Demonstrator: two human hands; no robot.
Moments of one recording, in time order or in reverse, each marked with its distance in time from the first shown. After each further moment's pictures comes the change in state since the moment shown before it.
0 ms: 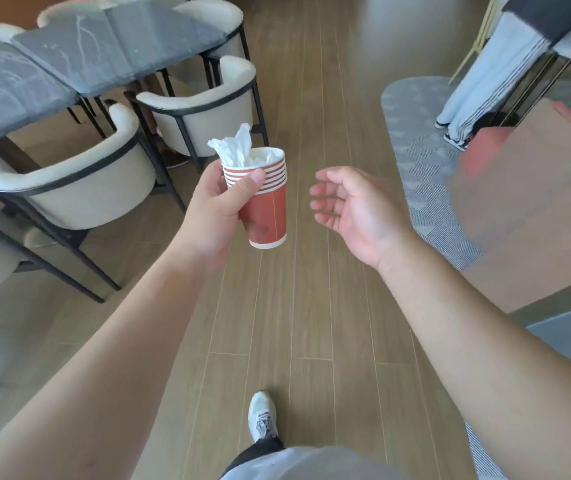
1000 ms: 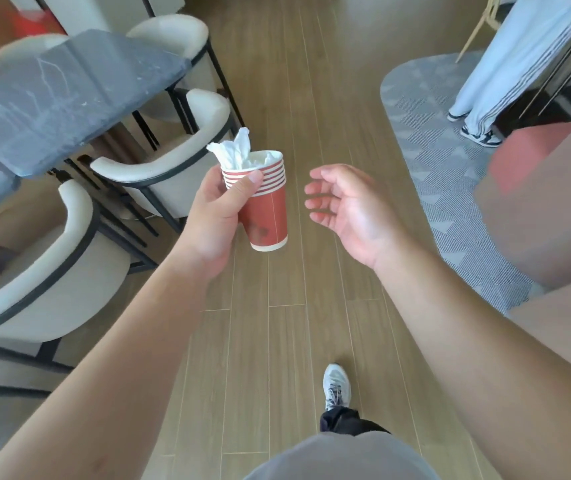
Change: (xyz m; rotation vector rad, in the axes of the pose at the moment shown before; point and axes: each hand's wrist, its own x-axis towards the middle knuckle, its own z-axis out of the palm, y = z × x) left_hand 0.409 -0.016 0.033 0.099 -0.096 -0.056; right_hand 0.385 -0.067 -0.046 0.084 0.060 -0.006
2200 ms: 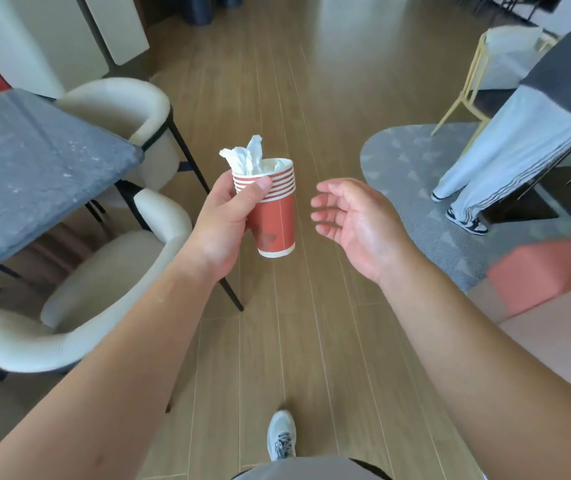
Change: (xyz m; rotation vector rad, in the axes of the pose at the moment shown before) left_hand 0.550 0.026 -0.009 -0.136 -0.131 0.023; right_hand 0.503 -0.140 -0.009 -0.072 0.110 -0.040
